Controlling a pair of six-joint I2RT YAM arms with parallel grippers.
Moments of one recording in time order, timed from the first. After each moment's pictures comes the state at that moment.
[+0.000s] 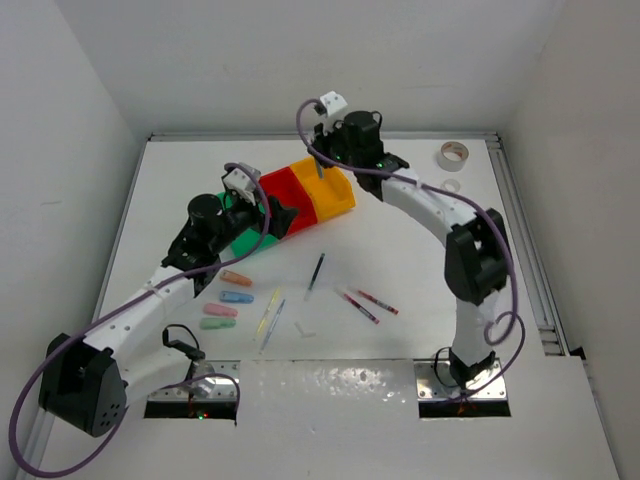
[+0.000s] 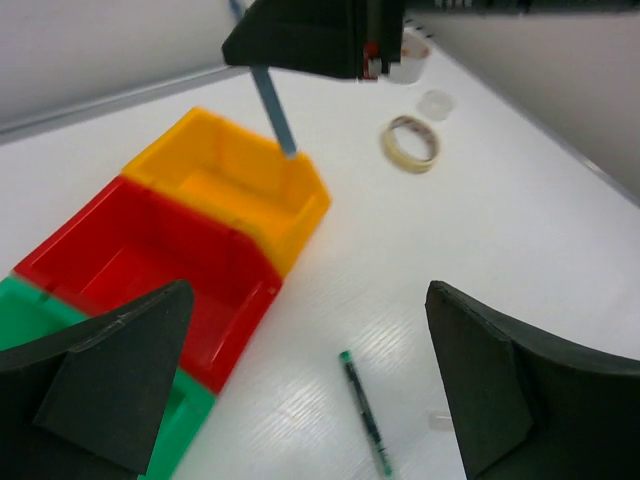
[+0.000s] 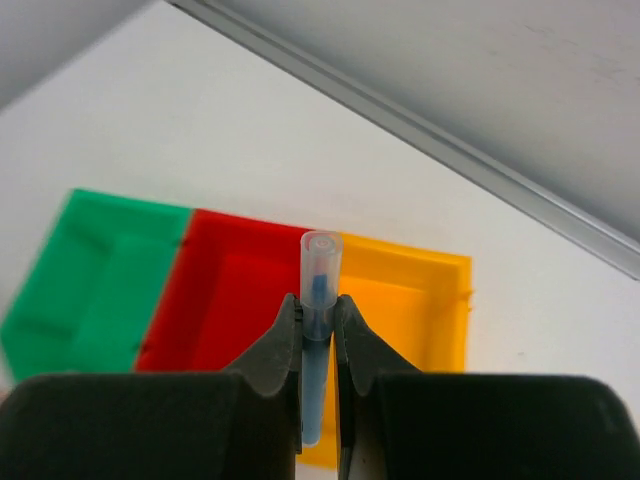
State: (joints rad) left arm -0.39 1.07 0.69 0.29 0.29 -0.15; right arm 0.53 1.88 1.51 0.12 -0.18 0.01
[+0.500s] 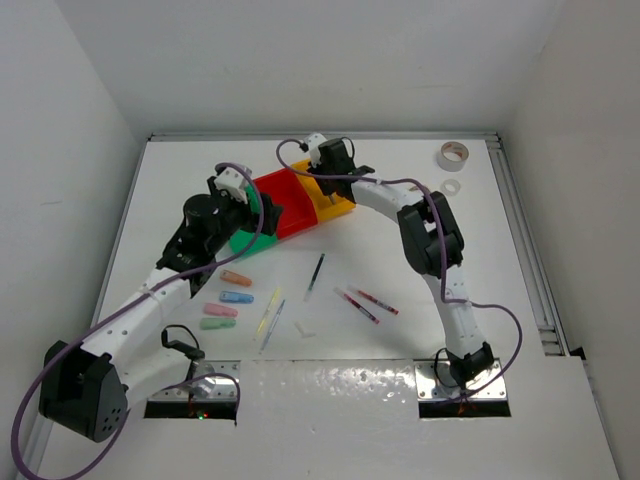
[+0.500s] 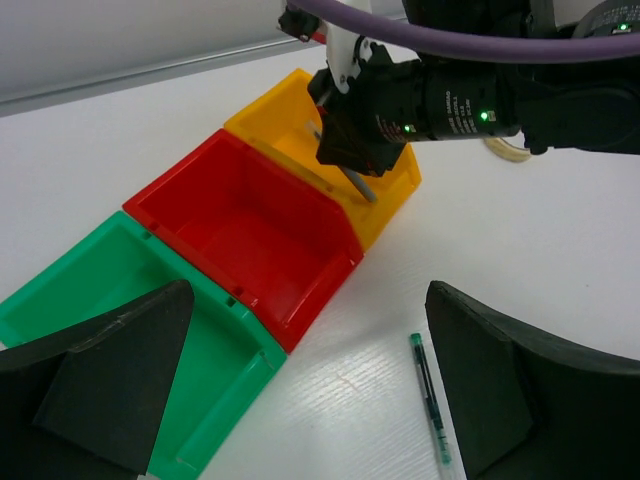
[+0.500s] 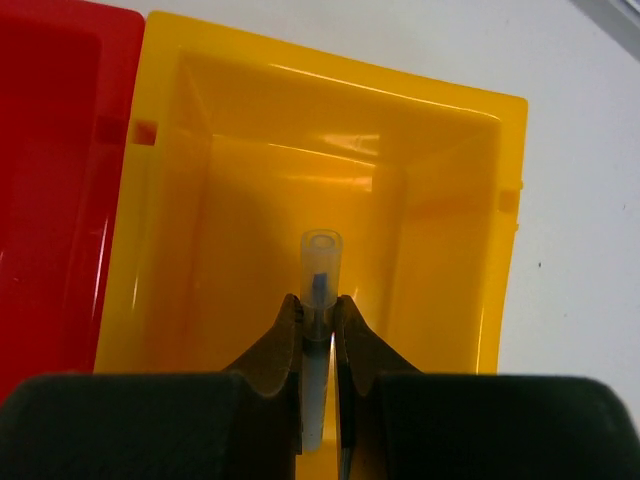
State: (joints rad) left arm -0.35 1.04 0.69 0.17 0.11 -0.11; right arm 0.53 2.35 1.83 -0.14 0.07 -0.18
